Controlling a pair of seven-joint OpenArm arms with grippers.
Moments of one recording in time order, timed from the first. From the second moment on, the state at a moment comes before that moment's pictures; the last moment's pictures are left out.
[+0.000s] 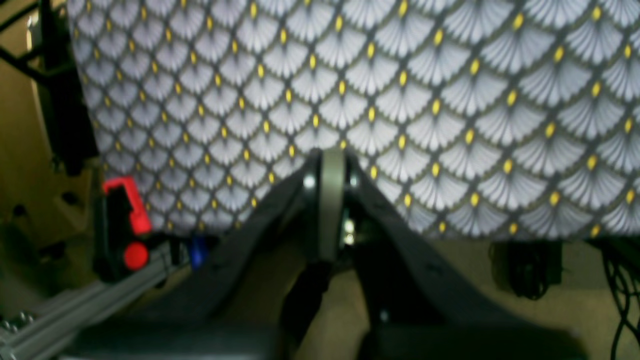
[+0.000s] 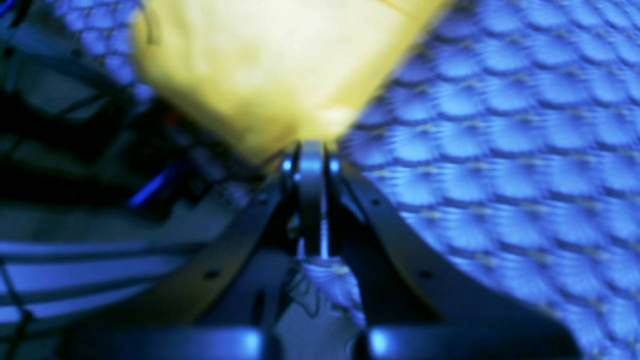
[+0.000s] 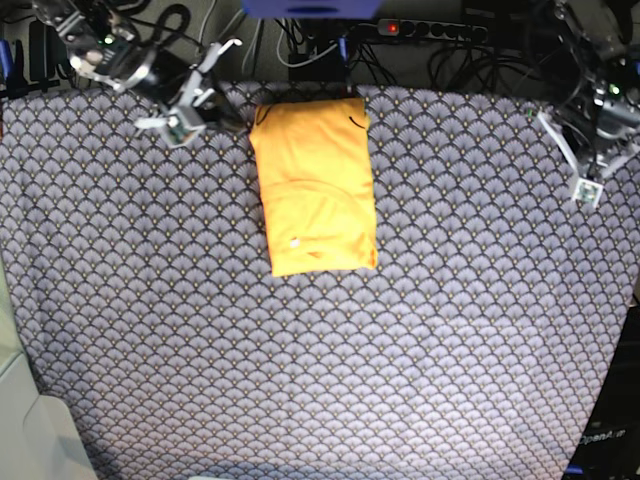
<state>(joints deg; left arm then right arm) 16.9 -8.9 -35.3 112.2 -5.4 -40.5 63.4 -30.2 37.0 -19.2 109.3 24.2 12.9 -12.9</state>
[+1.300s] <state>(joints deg) 22.4 -1.2 -35.5 43.1 18.1 -40.2 -5.3 -36.3 15.9 -4.2 30.7 24.5 17.5 34.5</state>
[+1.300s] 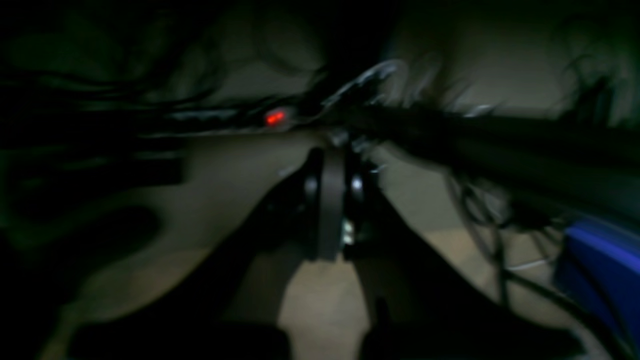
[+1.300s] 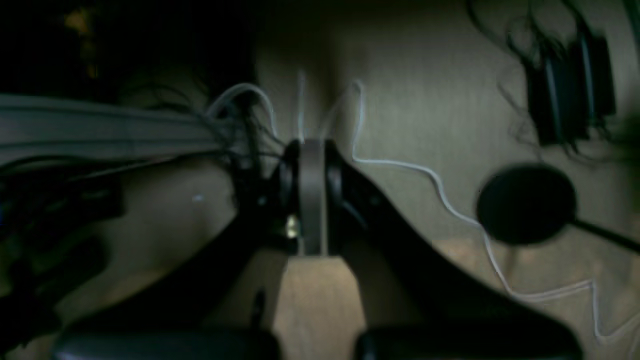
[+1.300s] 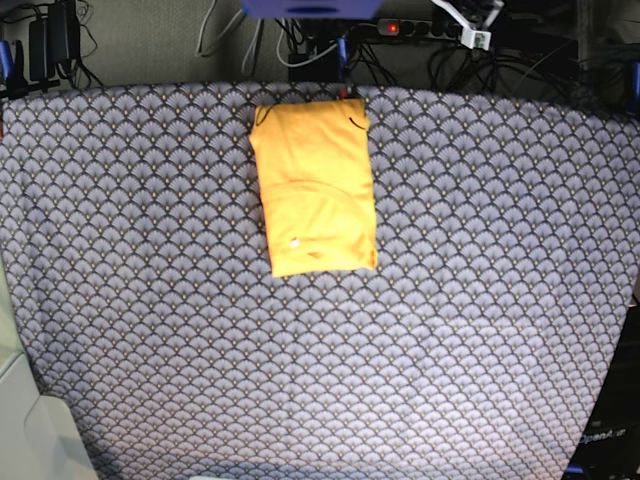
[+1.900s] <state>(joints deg) 7.6 -7.6 -30.3 3.8 19.1 -21.7 -26.4 -12.5 9.6 -12.4 1.4 25.0 8.2 35.7</state>
